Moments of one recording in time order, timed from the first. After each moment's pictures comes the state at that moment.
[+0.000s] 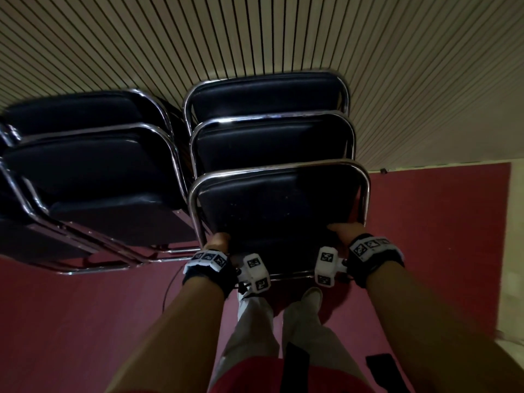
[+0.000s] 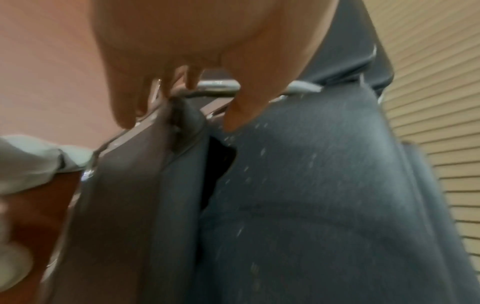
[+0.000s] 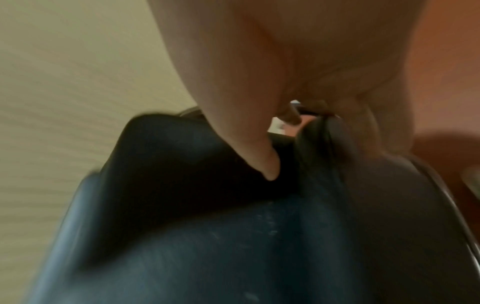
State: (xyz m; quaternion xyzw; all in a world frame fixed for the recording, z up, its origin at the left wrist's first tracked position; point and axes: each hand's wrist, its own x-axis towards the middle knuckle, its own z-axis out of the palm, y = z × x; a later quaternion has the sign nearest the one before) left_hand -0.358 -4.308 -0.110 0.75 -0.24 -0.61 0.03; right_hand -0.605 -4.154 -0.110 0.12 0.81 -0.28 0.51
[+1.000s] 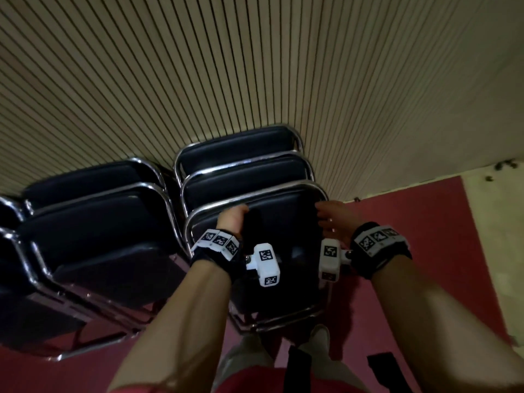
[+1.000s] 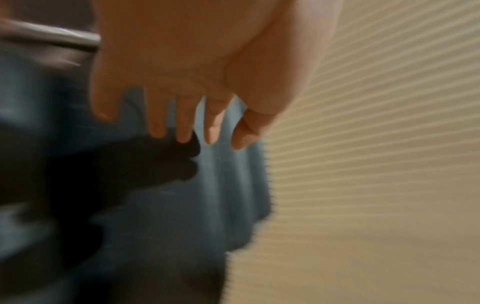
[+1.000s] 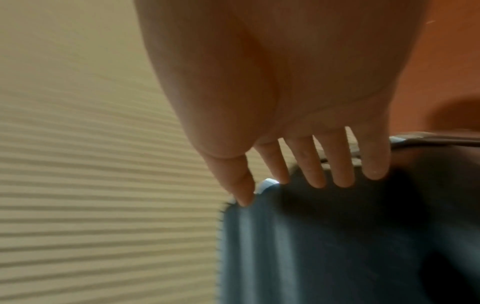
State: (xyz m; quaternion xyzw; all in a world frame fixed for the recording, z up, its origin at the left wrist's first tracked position) left_hand -0.444 -4.305 0.021 0.58 -0.45 -0.68 0.06; right_hand -0.616 -4.130 0.012 0.00 0.72 -0.49 0.49
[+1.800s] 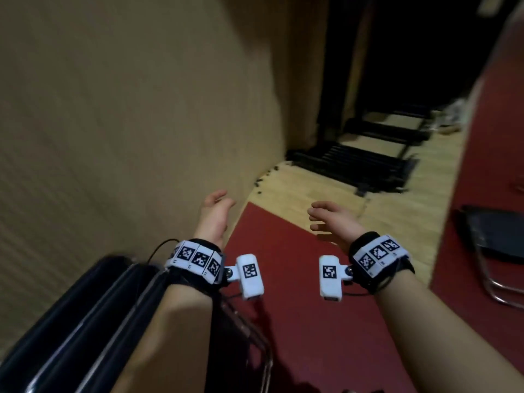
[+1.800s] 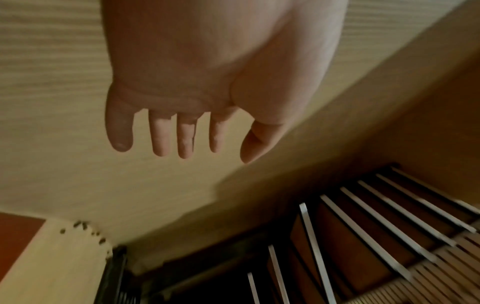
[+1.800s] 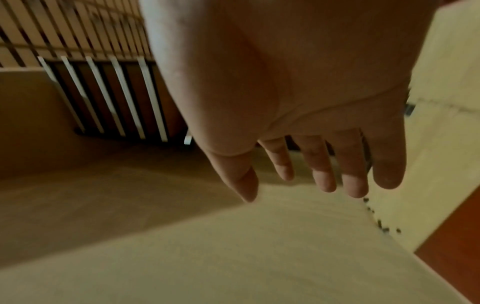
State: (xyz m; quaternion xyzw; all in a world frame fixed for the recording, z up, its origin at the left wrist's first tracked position) left_hand -0.493 -4.094 0.208 0.06 -0.72 -0.68 -0.06; right_hand -0.423 -3.848 0.181 0.20 0.72 -0.66 0.00
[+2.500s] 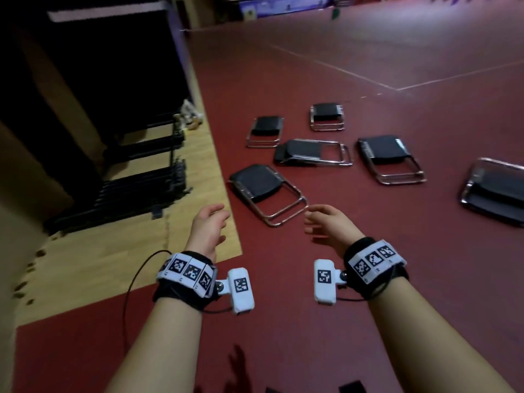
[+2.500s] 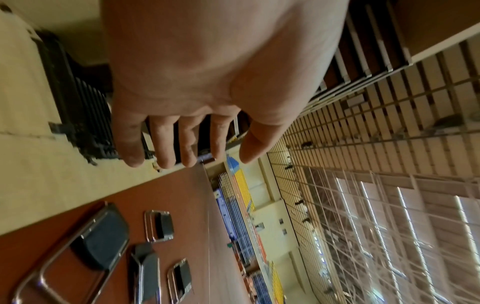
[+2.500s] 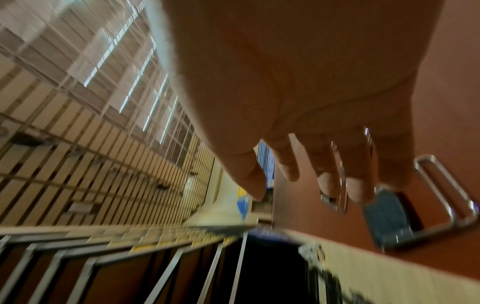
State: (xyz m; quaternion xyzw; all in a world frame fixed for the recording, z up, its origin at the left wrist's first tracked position) left_hand -0.223 -3.588 0.189 -0.27 -0.70 -0.54 -0.37; right_hand 0.015 -3.500 0.164 0.51 0.49 -0.63 -0.33
